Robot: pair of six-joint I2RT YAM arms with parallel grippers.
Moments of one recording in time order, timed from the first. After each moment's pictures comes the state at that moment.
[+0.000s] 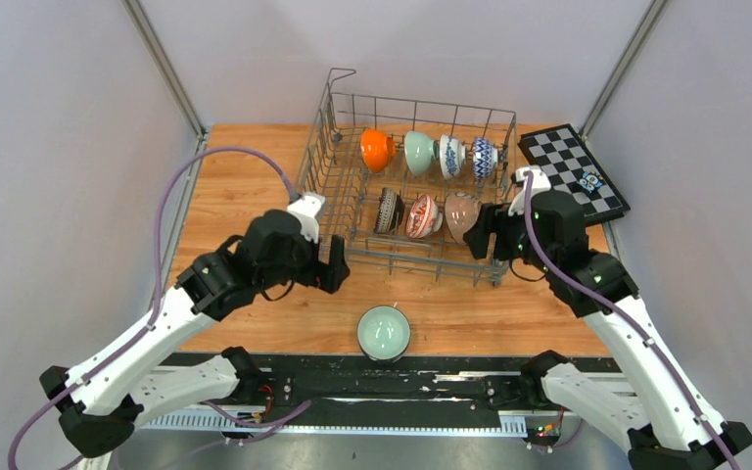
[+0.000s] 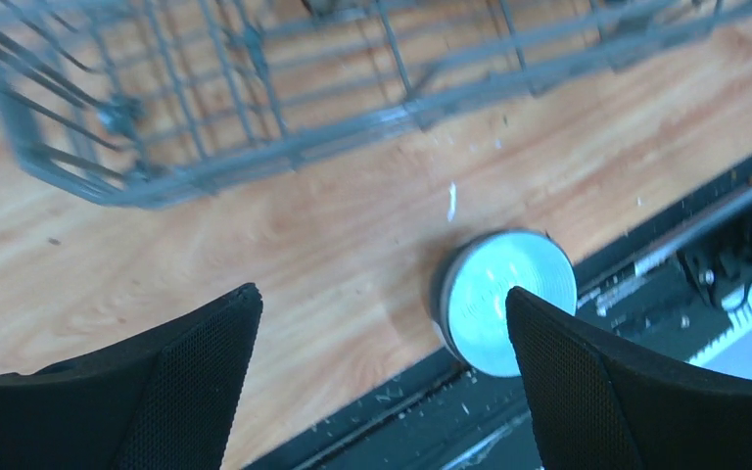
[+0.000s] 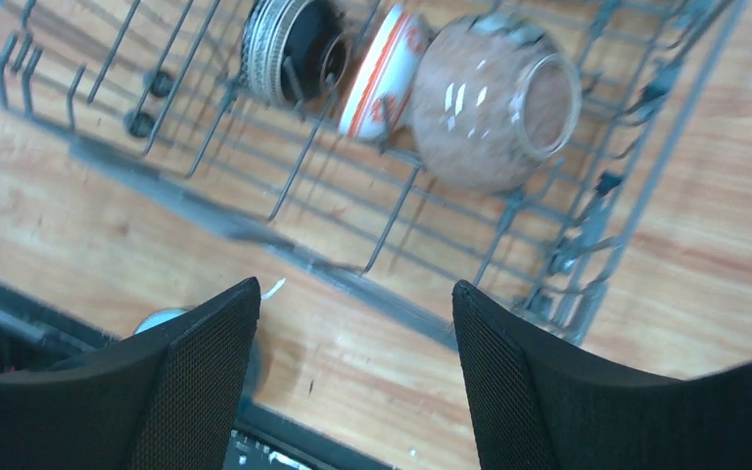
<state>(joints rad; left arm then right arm) -0.77 0.91 1.08 -0.78 -0.13 -0.34 0.45 0.85 1.08 -0.70 0.03 0.28</state>
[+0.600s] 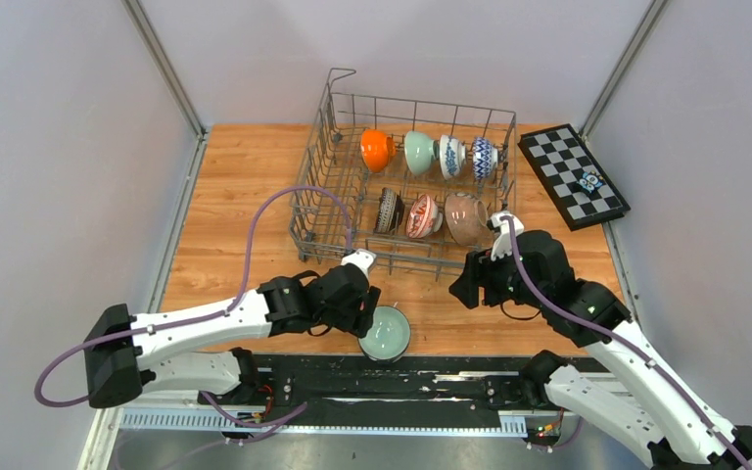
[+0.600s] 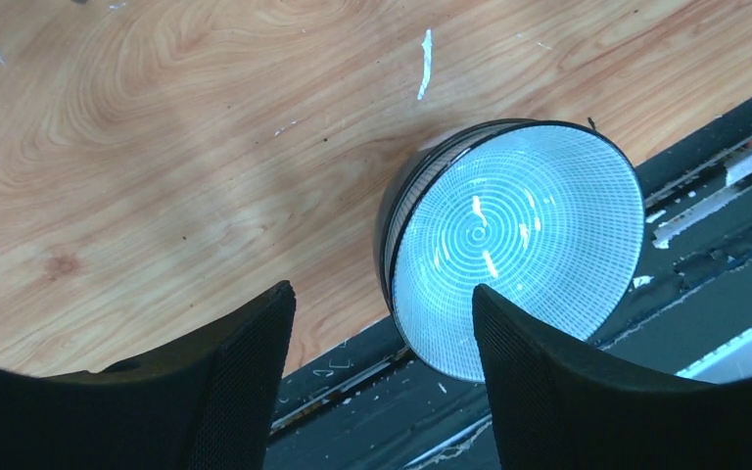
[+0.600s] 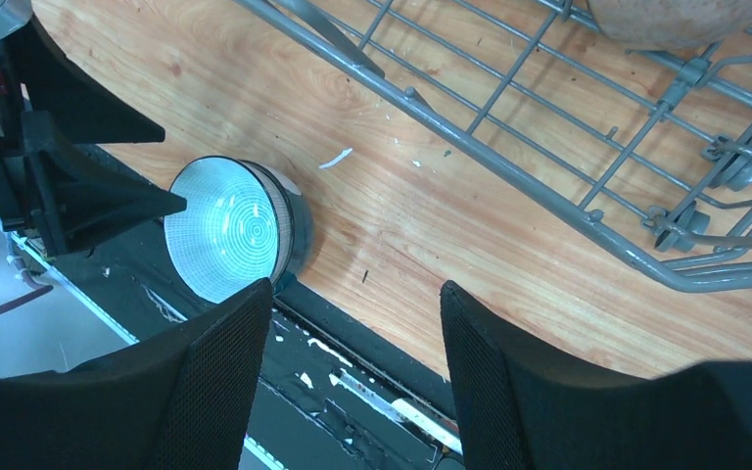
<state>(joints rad) -1.12 1.10 0.77 -0.58 -0.23 -0.60 0.65 0.68 0.85 -0.77 -0.10 0.36</state>
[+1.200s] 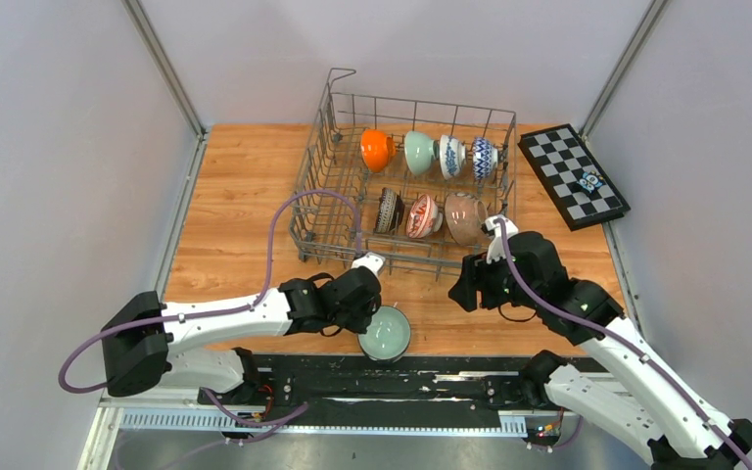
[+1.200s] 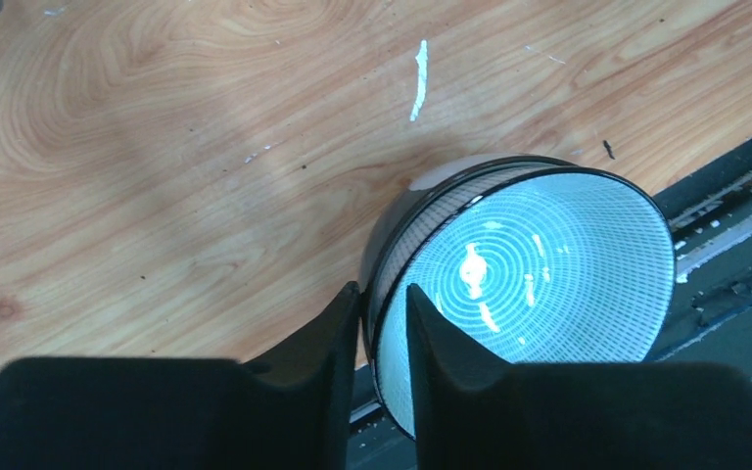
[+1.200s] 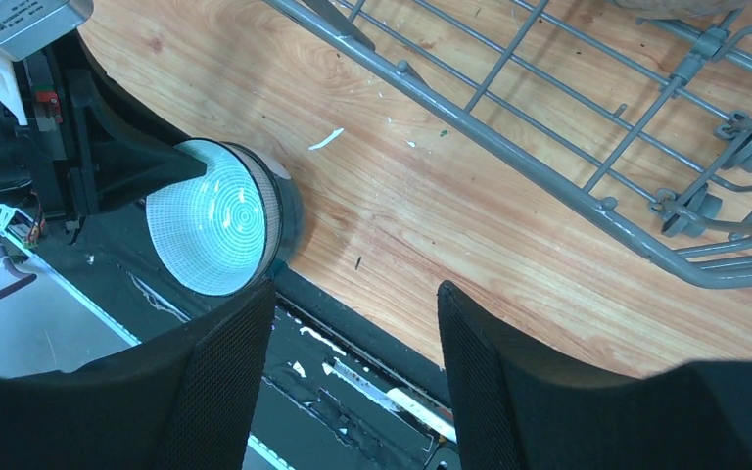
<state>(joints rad) -1.12 1.24 0.72 -0.43 -0.21 -0.62 0.66 0.69 0.82 -0.78 -0.10 0.36</state>
